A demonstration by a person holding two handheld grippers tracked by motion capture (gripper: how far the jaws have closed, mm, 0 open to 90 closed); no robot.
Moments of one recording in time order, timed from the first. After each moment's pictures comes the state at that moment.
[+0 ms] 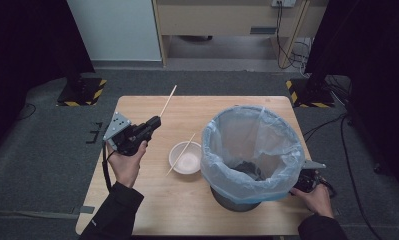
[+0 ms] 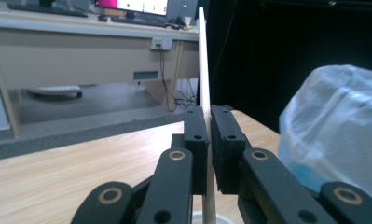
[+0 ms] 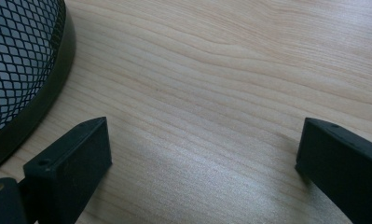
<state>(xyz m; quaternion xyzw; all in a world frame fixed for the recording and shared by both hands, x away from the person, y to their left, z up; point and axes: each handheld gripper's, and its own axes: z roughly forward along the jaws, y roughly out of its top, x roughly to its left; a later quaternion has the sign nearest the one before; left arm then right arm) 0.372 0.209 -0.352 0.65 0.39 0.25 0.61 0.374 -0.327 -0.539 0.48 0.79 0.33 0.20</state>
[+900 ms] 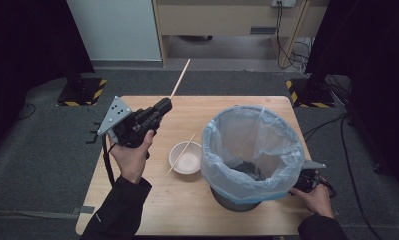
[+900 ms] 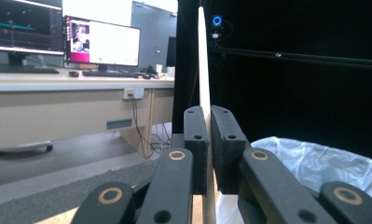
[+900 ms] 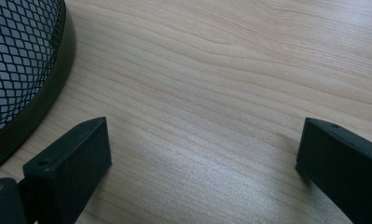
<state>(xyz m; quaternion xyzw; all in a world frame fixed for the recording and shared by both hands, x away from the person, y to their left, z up) 0.352 0.175 -0.280 0.61 0.31 0.26 0.68 0.374 -0.327 -0.539 0.48 0.79 0.33 0.20</state>
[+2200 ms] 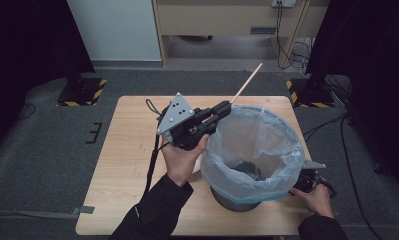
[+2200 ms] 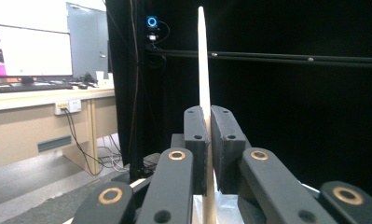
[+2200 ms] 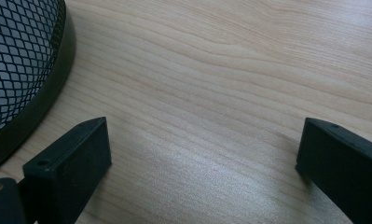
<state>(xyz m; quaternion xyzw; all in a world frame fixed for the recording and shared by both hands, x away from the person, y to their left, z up) 0.344 0.063 -0.263 0.65 0.22 0.20 0.70 0.374 -0.327 -0.539 0.48 0.79 0.33 0.20</state>
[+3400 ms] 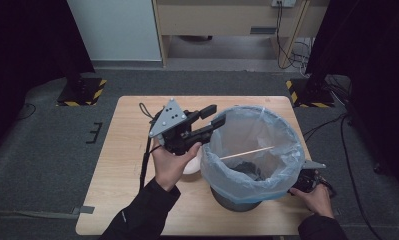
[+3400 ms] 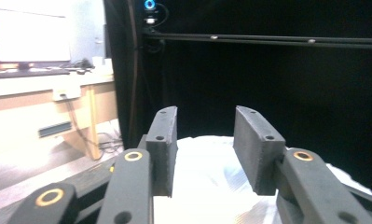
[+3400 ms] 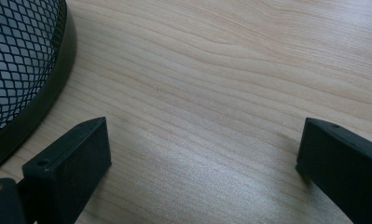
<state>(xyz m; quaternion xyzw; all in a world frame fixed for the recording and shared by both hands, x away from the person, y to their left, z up) 0.345 0.093 -0.278 0.67 0.23 0.20 0.67 0.374 -0.327 -0.539 0.48 0.79 0.33 0.20</state>
